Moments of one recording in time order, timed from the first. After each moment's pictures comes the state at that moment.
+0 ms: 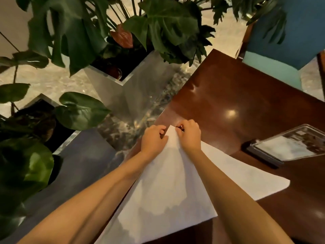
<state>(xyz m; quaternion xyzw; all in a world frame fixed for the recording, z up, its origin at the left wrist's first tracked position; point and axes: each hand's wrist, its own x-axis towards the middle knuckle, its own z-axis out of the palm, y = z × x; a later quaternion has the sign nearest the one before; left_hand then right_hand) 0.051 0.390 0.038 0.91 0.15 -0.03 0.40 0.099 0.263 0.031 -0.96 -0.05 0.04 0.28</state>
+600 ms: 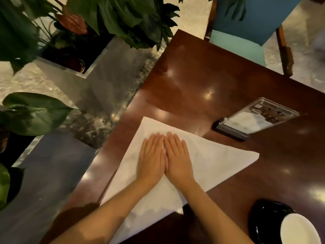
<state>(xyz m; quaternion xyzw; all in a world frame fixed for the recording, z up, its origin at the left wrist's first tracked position) -0.023 0.304 0.019 0.95 -0.03 -0.02 0.31 -0.017 0.192 0.002 -0.98 -0.14 0.07 0.15</state>
